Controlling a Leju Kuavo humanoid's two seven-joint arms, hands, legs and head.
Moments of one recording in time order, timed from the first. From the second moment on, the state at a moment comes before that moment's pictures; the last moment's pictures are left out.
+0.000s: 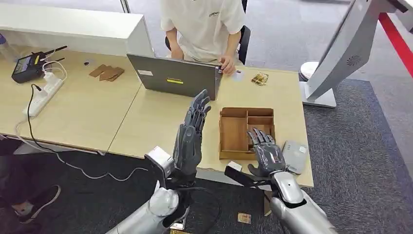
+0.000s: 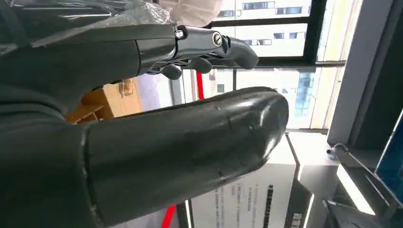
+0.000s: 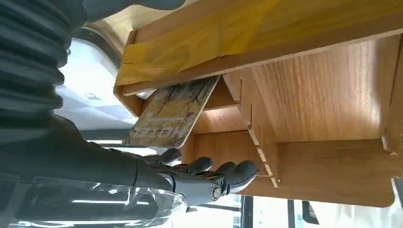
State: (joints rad) left arm -0.34 -0.10 -1.00 -1.42 0.15 0.59 -0.54; right arm -0.60 -0.14 0.92 -0.72 0.97 -0.43 0.04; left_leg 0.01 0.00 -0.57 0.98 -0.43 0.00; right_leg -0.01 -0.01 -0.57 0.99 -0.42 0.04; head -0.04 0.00
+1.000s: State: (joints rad) left arm -0.34 -0.10 -0.99 -1.42 0.13 0.59 -0.54; right arm -0.65 -0.14 0.92 -0.63 0.93 -0.49 0.07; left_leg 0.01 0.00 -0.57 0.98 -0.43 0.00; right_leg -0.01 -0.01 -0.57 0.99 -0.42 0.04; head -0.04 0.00
